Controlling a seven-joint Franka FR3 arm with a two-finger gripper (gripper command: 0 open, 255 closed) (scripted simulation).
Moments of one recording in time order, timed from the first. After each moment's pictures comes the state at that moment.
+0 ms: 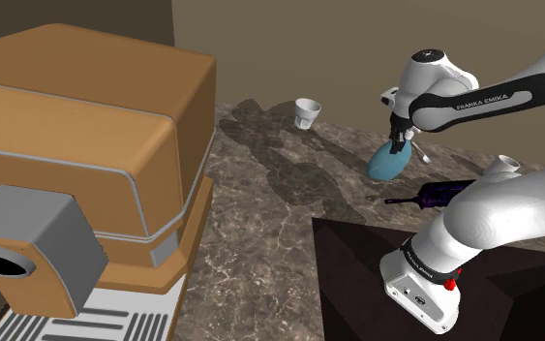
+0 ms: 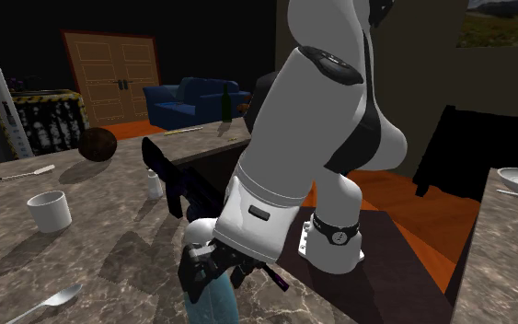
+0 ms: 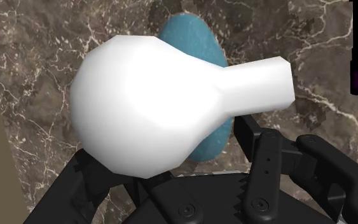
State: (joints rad) arm -0.07 -0.53 -0.46 -2.78 -0.84 2.29 -0.61
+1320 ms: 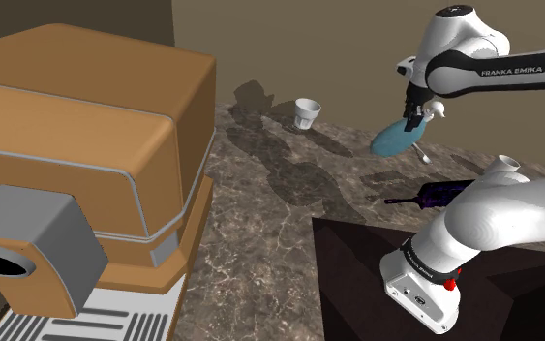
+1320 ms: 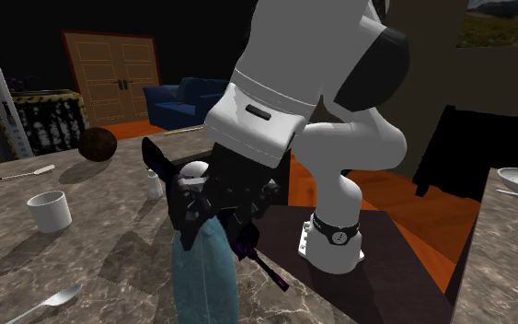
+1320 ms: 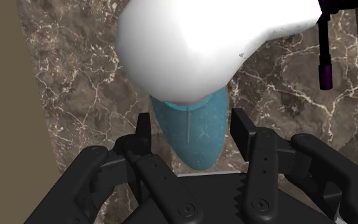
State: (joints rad) arm -0.04 -0.68 -0.39 -2.64 -0.71 2.01 -0.74
